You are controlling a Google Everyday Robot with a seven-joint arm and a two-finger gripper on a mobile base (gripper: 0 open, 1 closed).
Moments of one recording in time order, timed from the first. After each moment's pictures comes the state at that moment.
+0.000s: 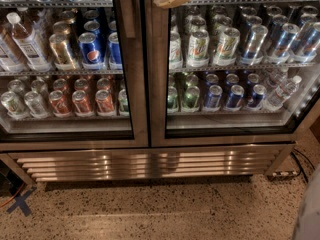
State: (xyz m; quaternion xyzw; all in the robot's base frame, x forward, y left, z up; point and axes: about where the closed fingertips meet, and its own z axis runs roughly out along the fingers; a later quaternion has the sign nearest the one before) arm 0.649 -0.010 1.074 -0.78 0.38 0.03 0.51
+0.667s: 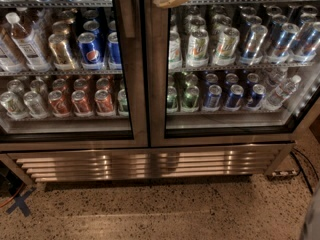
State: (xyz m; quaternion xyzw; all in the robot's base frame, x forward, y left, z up) arm 0.650 -0.011 1.078 -0.77 0.37 0.01 0.52
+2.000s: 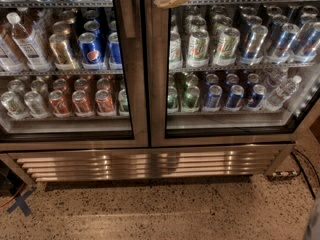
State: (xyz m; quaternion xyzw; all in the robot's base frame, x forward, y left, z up) arm 0.651 -0.011 1.079 -0.78 0.36 0.00 0.52
